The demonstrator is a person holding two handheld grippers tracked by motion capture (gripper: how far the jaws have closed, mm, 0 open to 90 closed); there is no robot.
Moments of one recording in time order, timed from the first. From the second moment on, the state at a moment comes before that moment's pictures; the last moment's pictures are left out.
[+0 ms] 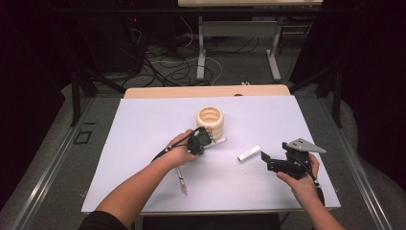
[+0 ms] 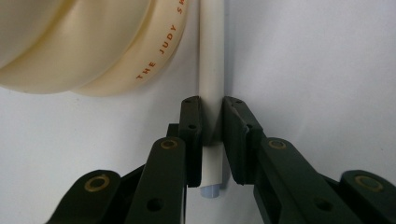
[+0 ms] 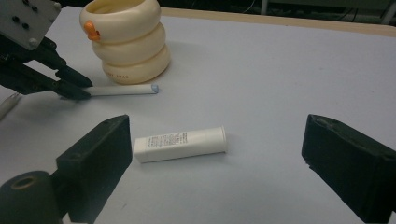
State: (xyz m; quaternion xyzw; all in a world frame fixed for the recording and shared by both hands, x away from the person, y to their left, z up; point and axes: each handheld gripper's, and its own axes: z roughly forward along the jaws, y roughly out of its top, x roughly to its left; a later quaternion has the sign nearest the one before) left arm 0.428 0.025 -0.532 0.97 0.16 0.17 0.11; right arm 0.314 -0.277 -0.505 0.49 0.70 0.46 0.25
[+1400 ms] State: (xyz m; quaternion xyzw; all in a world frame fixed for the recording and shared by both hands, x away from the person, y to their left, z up) left arm 0.405 0.039 -0.498 0.92 0.25 0.15 0.27; right arm 0.312 -0.254 -0.501 0.48 0.71 0.47 0.20
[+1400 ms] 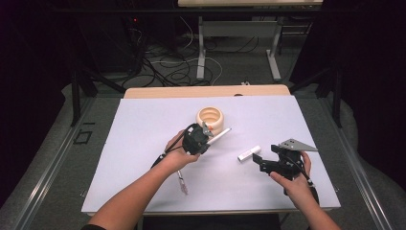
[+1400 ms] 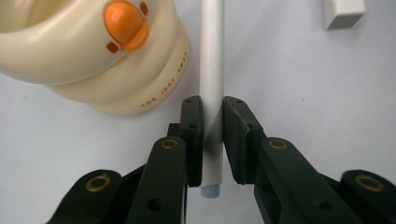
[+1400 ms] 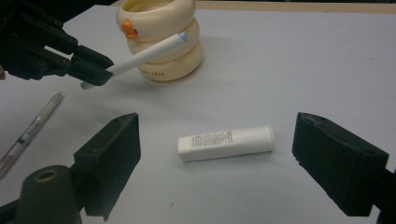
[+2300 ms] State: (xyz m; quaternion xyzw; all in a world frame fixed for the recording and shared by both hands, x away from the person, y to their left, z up) left arm 0.377 0.066 -0.471 0.82 0.35 0.09 0.43; right arm 0.316 -0.238 -0.478 0.48 0.71 0.49 0.17
